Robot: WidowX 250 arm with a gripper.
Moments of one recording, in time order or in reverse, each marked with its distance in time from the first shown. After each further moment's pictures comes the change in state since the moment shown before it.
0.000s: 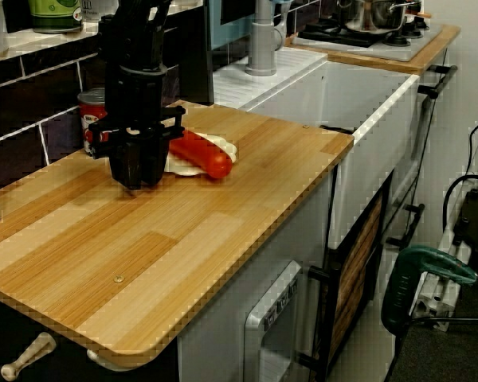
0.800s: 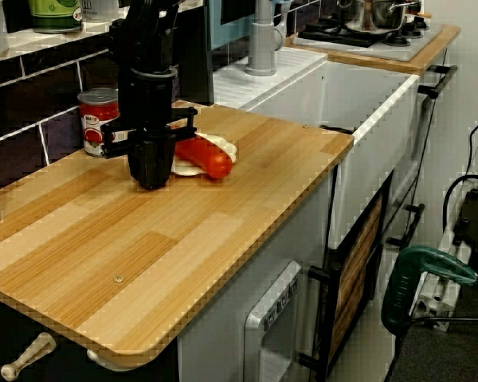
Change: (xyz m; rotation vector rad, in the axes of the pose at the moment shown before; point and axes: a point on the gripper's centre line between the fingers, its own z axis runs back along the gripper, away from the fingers) arm 0.001 -0.016 -0.005 -0.022 0.006 -0.071
